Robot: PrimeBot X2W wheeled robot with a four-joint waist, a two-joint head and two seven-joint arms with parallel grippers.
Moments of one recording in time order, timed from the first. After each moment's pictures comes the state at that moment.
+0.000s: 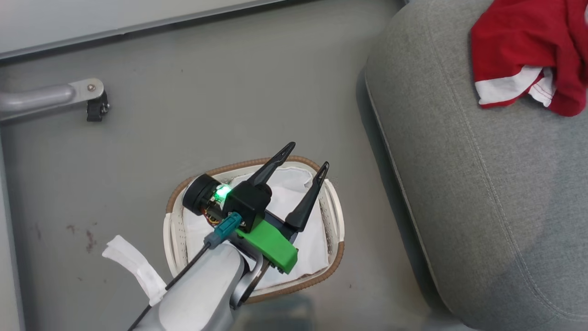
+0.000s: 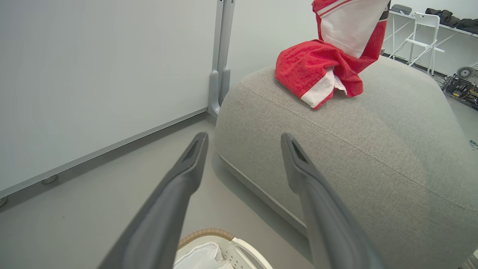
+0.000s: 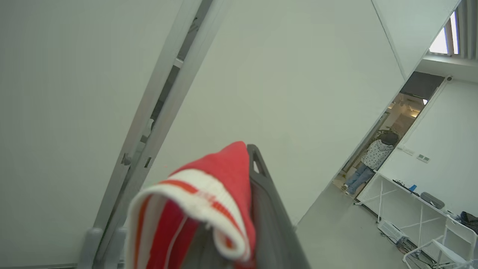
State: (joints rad) left arm -0.49 0.12 -0.71 0.35 -0.36 -0.13 -0.26; right arm -1.33 -0.65 -0.03 0.84 -0.01 0.13 -0.22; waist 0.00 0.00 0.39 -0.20
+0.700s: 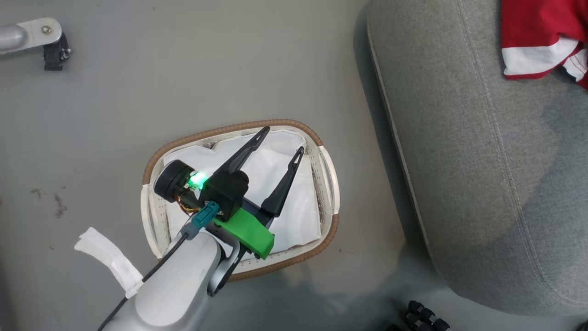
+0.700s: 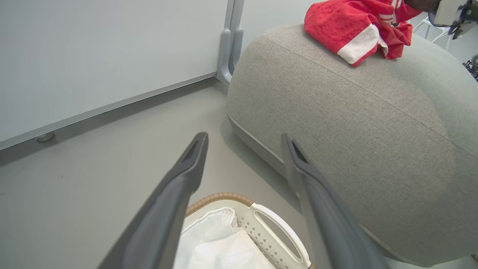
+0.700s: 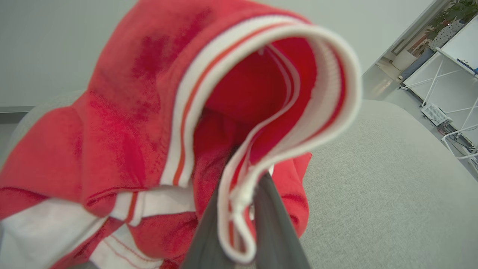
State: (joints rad) left arm -0.53 0.19 -0.68 0.33 -0.33 -0.13 -0.26; right arm -0.92 -0.38 -0.39 0.88 -0.12 0.13 -0.26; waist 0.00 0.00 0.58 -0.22
